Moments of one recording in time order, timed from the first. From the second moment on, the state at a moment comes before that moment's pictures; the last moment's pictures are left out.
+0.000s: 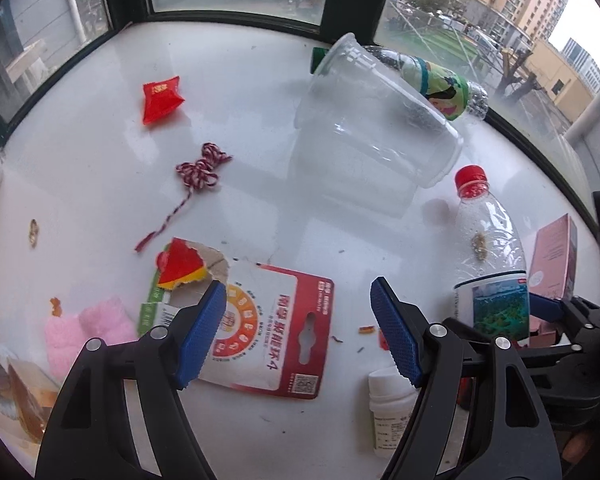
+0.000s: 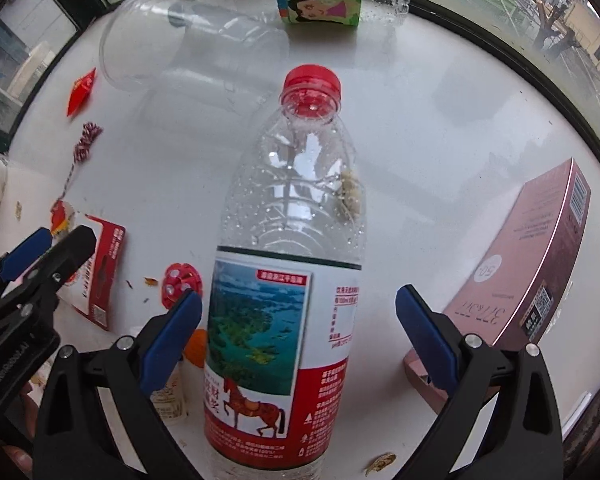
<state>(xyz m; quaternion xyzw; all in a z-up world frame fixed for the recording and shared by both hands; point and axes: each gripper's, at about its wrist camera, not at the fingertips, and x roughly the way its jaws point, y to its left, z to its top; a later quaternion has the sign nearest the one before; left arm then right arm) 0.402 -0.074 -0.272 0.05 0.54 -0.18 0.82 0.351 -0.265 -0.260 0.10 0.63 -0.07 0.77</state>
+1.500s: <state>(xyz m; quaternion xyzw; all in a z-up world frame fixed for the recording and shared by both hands) 0.315 -0.071 -0.177 0.03 0.47 -0.25 0.84 0.262 -0.240 -0.167 0.11 0.54 -0.07 0.83</state>
